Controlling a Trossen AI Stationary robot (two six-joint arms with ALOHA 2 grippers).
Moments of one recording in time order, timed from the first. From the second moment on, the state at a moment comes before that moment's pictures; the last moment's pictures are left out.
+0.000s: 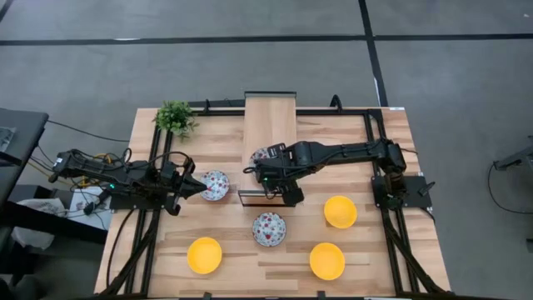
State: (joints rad) left arm -0.26 0.27 0.06 0.36 -0.08 -0.16; right arm 0.12 2.00 2.03 -1.36 0.22 -0.32
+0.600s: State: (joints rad) left arm -0.26 0.27 0.06 0.36 -0.08 -0.16; right arm 0.25 1.99 2.34 -1.53 0.04 0.00
